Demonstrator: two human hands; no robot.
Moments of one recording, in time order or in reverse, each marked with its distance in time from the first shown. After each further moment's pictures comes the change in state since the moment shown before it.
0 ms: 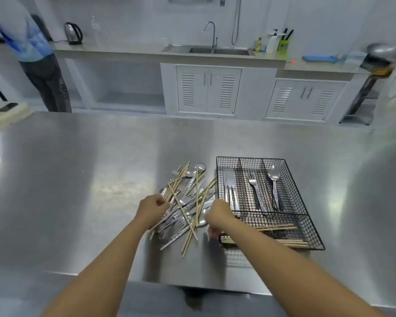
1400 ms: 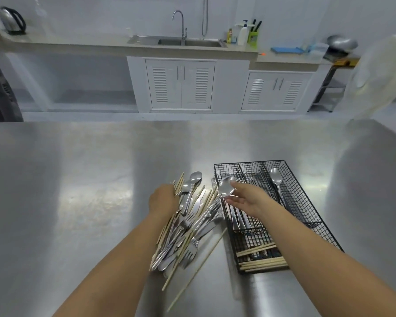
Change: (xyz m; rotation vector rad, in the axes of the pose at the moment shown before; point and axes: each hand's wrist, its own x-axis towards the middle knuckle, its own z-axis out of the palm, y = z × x) left_hand 0.131 0.021 0.034 0.368 0.000 0.281; right_hand 0.077 -0.015 -0.070 1.055 -0.017 0.039
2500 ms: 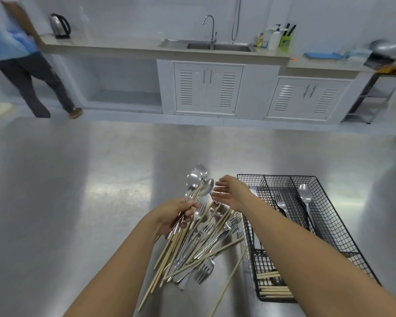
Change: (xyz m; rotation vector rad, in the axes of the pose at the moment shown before) left_hand -0.023 -0.024 -0.046 -1.225 -0.675 -0.263; right_hand 0.062 -0.001 0.087 -0.131 -0.101 -0.002
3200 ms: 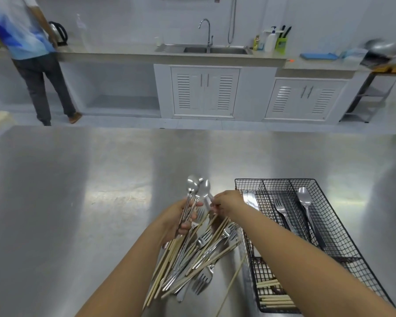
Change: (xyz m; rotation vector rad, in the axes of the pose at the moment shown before) left_hand 0.019 -0.001 0.011 -0.131 0.075 0.012; right_hand 0.014 0.014 0.004 -0.343 0.129 -0.004
